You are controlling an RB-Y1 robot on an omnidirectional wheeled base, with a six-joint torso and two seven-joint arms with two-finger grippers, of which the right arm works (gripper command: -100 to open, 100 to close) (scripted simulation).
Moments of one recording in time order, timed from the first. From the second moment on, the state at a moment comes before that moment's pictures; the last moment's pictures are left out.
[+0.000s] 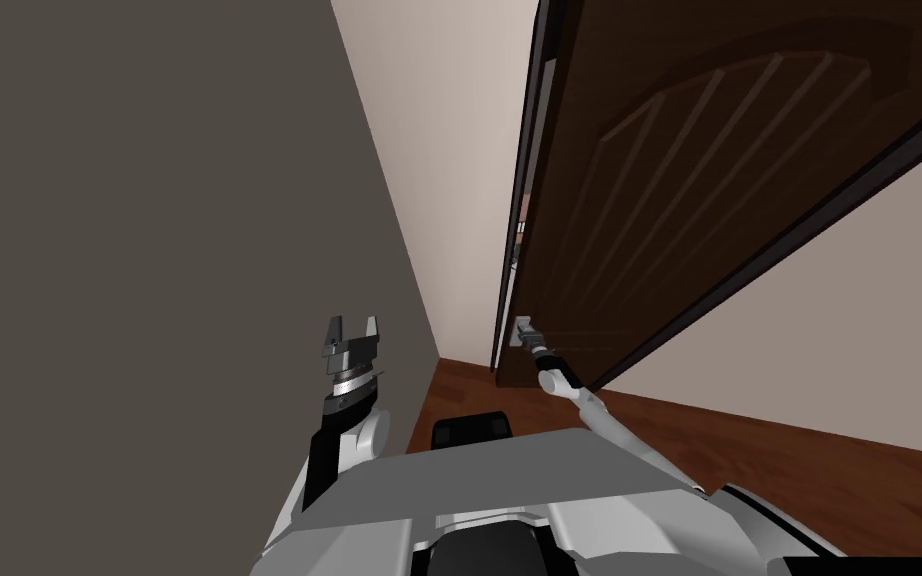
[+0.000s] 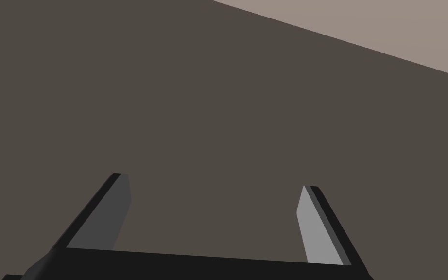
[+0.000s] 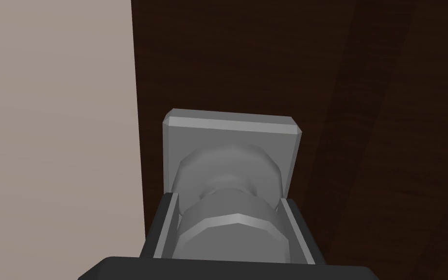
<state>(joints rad) 0.07 -0.48 0.24 -1.29 -0.93 -0.46 -1.16</state>
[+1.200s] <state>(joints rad) 0.13 -0.63 0.34 -1.34 -0.93 -0.52 -1.30</state>
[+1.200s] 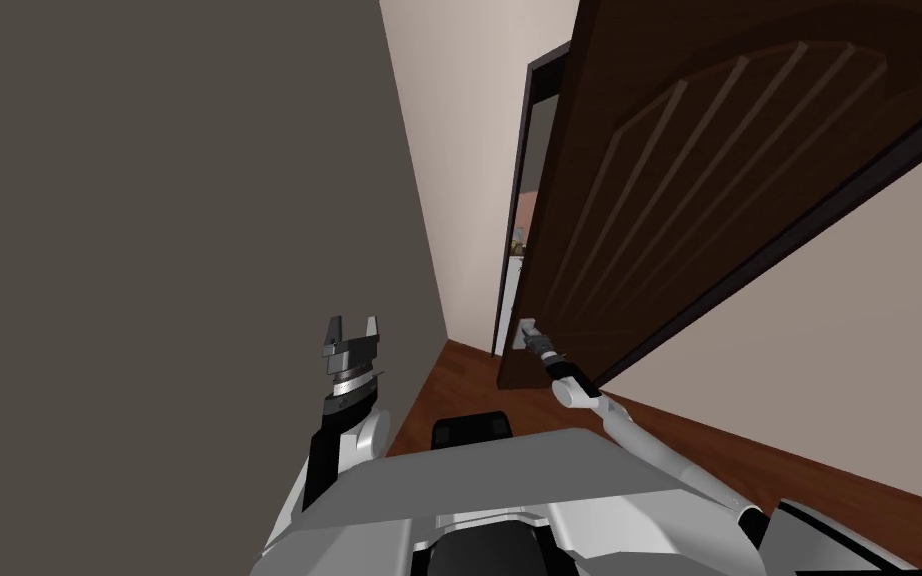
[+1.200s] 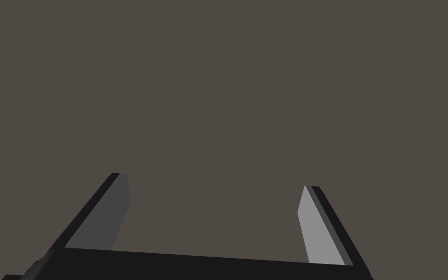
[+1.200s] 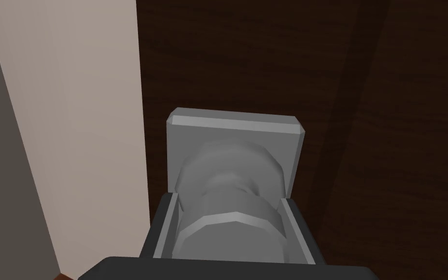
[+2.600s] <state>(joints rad) 0.18 -0.77 0.46 -1.38 -0.90 -0.62 -1.43</state>
